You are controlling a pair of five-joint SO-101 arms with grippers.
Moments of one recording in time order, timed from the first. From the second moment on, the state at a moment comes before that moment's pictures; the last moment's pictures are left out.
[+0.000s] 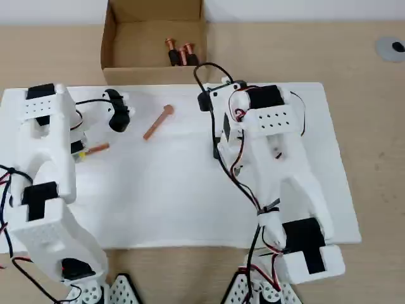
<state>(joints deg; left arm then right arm) -17.2 17.8 0.9 81.7 -93.1 -15.1 -3.6 7.7 101.6 -0.7</state>
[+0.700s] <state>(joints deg) -16.6 19.7 -30.2 99.2 -29.7 -15.1 -3.6 7.7 101.0 -0.7</state>
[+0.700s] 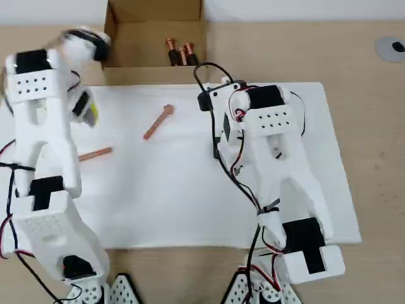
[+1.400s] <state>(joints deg) -18.7 17.5 -4.7 98.8 73.0 -15.1 -3.6 7.7 100.2 -0.7</state>
